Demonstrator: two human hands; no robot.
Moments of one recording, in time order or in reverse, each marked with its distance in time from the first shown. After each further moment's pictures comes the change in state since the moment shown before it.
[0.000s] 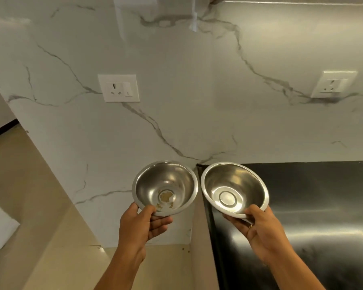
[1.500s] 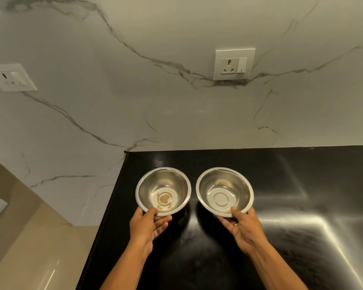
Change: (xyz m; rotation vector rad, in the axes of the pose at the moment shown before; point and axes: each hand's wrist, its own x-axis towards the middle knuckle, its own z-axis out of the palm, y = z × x) left_hand -0.069 -0.159 0.350 -0.131 0.173 -0.214; right_hand 0.114 -0.151 -0.322 0.113 0.071 0.215
